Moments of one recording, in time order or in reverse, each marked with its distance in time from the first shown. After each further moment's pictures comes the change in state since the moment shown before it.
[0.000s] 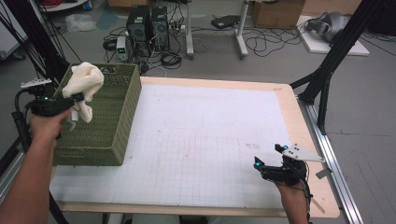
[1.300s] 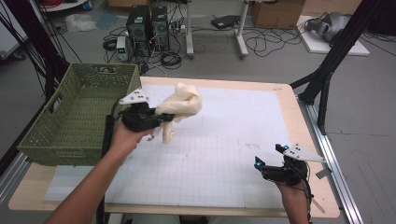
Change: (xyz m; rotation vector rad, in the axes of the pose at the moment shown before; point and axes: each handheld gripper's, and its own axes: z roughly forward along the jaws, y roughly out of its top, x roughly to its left) left arm -0.223 -0.033 0.054 0.060 -0.567 0.309; right arm -0.001 0.000 -0.002 -0.006 0.006 0.010
